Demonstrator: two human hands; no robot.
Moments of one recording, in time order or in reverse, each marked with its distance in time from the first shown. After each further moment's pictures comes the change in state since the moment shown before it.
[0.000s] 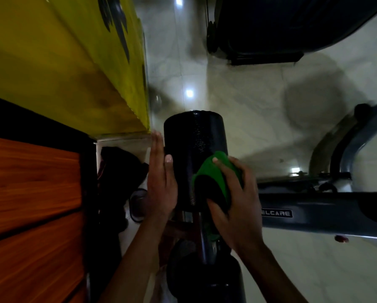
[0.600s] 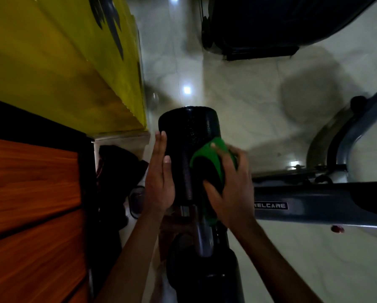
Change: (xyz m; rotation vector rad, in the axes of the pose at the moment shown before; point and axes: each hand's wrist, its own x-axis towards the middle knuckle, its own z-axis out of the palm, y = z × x) left_hand -0.006 -0.001 -0.001 0.000 -0.082 0.039; right_hand 0.015 0.010 0.005 0.007 0.019 0.020
